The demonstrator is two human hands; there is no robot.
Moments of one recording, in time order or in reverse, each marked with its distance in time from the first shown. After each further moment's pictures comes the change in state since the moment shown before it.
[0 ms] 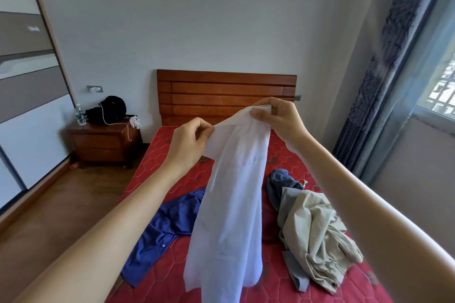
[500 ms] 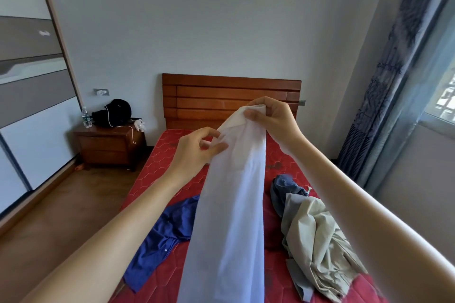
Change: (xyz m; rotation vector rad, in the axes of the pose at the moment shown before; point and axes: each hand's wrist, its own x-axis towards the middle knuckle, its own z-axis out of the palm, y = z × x) left_hand -0.008 0.001 -0.003 -0.098 -0.090 -0.036; right_hand 0.009 -0.009 0.021 0.019 -0.033 -0.035
